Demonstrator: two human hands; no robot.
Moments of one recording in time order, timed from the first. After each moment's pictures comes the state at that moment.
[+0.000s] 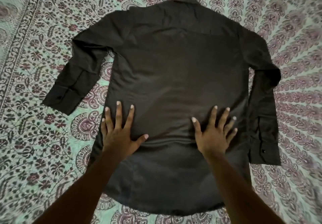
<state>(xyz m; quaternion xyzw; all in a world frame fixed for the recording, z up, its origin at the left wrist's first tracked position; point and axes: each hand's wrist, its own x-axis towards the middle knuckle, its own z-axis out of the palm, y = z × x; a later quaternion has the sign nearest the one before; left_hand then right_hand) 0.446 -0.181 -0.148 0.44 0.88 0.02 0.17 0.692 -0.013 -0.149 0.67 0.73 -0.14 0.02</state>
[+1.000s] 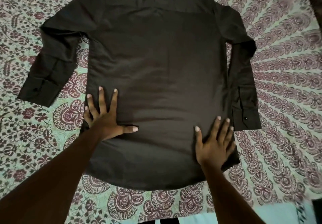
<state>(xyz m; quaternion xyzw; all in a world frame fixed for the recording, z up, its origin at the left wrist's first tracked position) 0.436 -0.167 -0.122 0.40 0.84 -0.04 0.35 0.777 -0.112 -0.163 0.74 0.66 -0.09 -0.01</state>
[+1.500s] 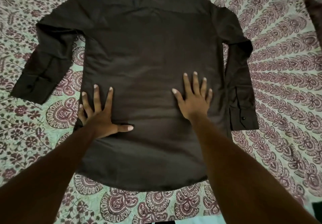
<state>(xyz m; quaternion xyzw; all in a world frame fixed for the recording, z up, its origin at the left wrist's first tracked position) 0.441 -0.170 -0.130 0.41 0.86 -0.04 0.31 0.693 0.016 -0.160 0.59 0.79 -0.17 0.03</state>
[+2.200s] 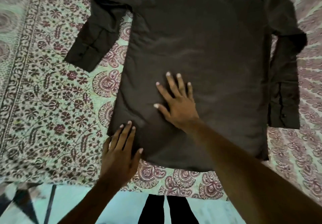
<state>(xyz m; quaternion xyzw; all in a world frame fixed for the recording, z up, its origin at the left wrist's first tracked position) 0.511 -0.374 -0.140 0.50 0.85 0.09 0.14 0.606 -0.112 -0.154 0.30 0.95 -0.11 0.04</state>
